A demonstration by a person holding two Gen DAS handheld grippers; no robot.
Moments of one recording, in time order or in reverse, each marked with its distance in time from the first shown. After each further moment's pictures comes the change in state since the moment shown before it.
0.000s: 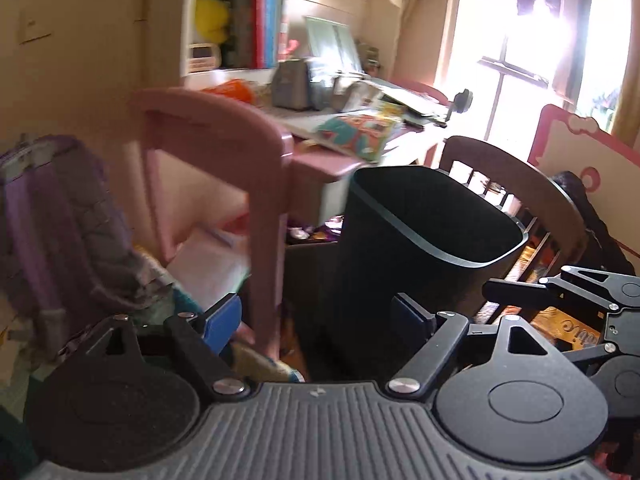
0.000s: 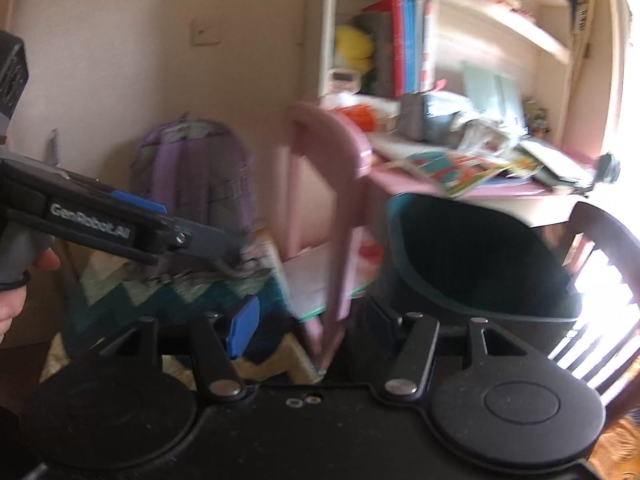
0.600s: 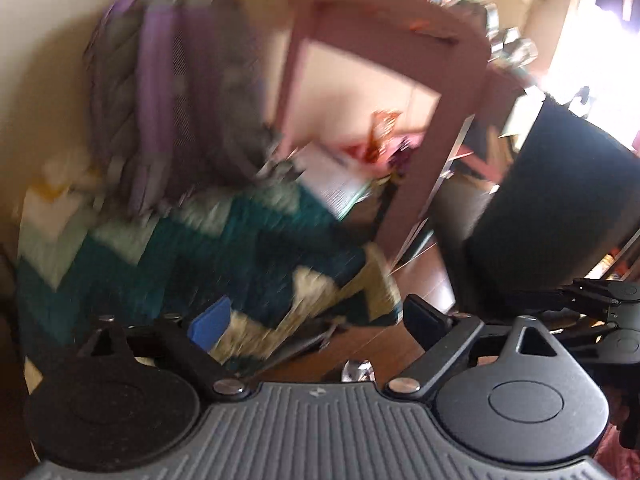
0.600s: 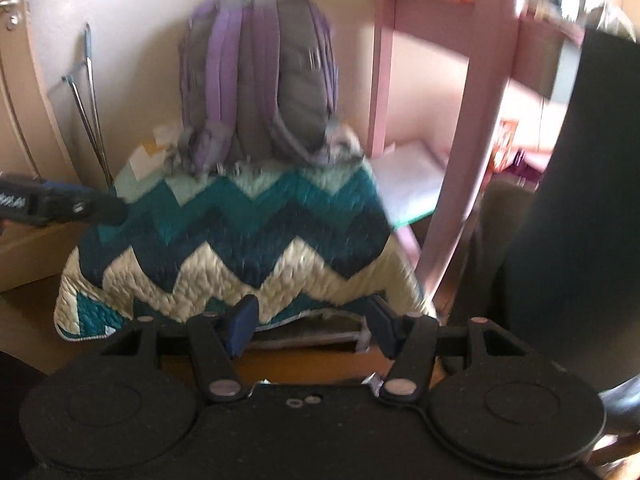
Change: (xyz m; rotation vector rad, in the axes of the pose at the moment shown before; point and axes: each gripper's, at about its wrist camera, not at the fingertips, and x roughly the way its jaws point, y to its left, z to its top) left arm 0.025 0.183 -0.172 -0.268 0.101 0.162; right arm 0.160 0.085 -0.100 -0.024 0.253 0.150
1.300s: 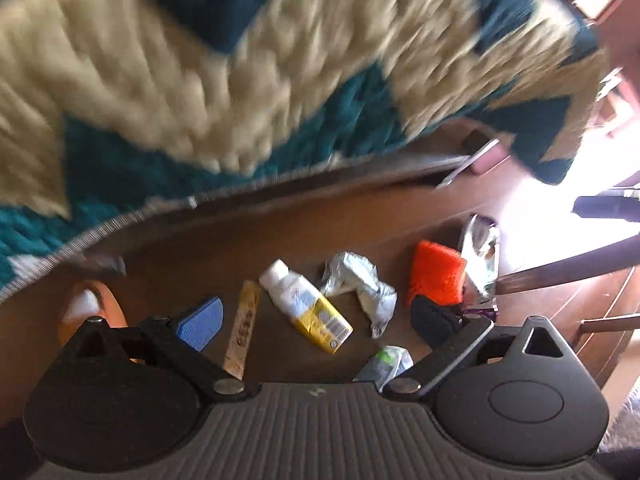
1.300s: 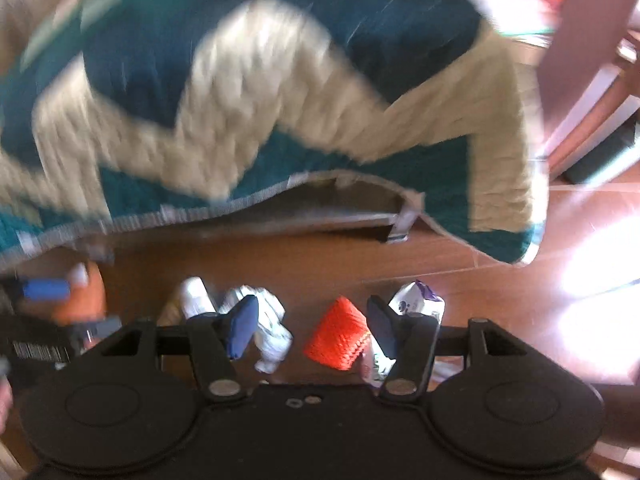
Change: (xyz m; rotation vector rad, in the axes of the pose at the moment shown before) left arm 0.235 0.105 -0.190 -0.264 0.476 0.189; right arm 0.269 -0.014 -0.071 -0.061 0.473 0.065
